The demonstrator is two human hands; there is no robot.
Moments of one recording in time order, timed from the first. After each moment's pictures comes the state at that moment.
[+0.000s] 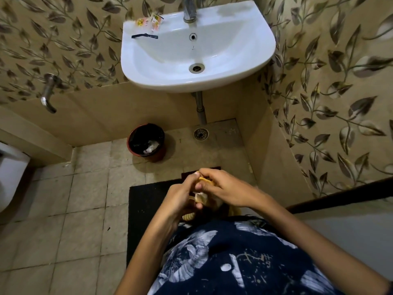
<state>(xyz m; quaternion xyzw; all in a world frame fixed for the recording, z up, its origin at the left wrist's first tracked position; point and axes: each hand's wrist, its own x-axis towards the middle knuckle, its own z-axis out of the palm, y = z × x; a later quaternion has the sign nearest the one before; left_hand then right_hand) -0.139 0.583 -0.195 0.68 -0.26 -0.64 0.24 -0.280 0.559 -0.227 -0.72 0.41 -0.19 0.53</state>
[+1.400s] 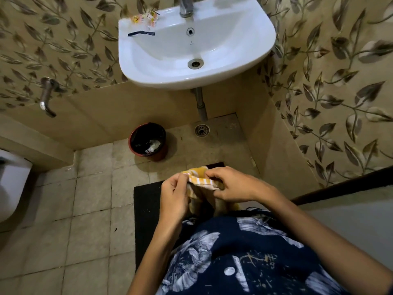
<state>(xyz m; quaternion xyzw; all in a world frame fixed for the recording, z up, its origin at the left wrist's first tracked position) -0.116 0.592 -0.205 0.65 -0.37 -0.52 0.41 -0.272 0.559 -0.220 -0.75 0.45 -0.09 0.47</state>
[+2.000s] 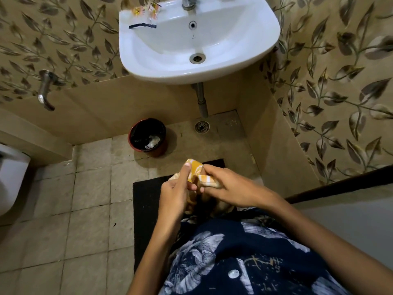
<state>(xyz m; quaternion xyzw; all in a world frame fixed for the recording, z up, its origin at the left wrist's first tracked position) -0.113 0.594 -0.197 0.71 -0.31 -0.54 0.33 -0.261 0.576 -0.214 -0.73 0.43 -0.16 0.50</state>
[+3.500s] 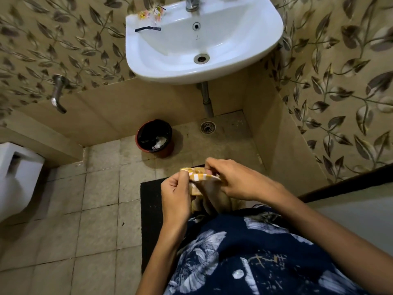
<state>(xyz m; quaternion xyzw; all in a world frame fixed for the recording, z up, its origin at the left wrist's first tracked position) -0.119 0.615 -0.192 0.65 -0.36 -0.49 0.45 -0.267 0.577 -0.203 -0.78 0.46 -0.10 0.42</state>
